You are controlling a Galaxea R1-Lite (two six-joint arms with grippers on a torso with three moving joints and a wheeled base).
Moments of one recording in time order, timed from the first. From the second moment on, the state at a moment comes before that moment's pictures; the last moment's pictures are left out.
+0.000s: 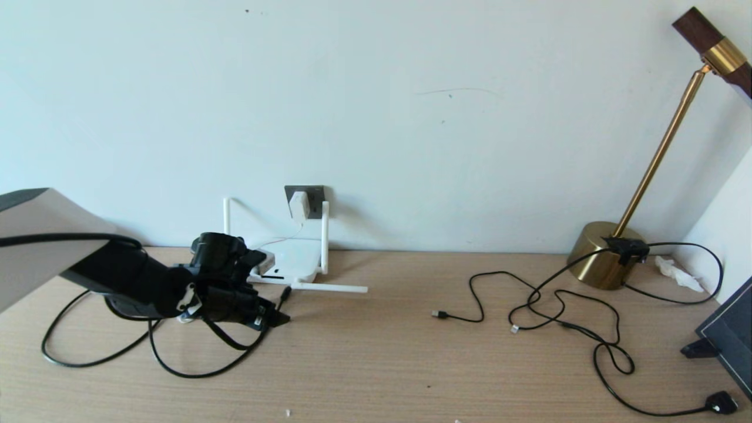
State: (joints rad) left arm -0.09 2.13 -1.02 -0.22 -0.02 0.33; right arm 0.01 0.00 0.00 0.00 0.01 -0.08
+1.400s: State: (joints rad) left arm -0.14 1.92 -0.71 -0.22 -0.16 0.37; right arm 0.01 0.00 0.00 0.00 0.01 -0.08
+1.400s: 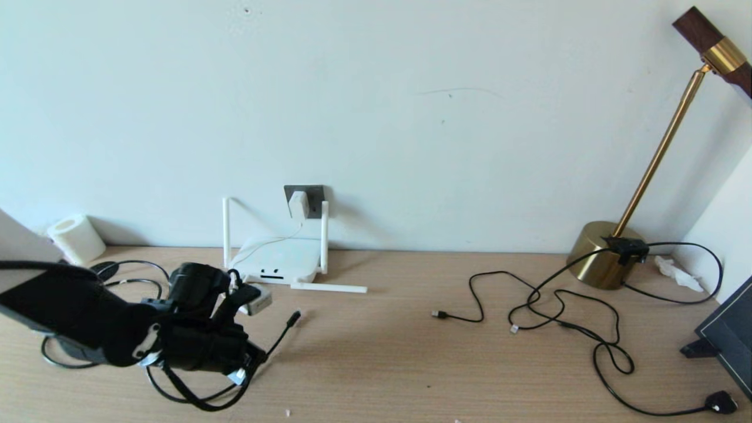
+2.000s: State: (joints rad) left arm -0.43 1.43 -1.03 0.34 -0.13 0.32; right arm 0.01 0.00 0.00 0.00 0.01 -0.08
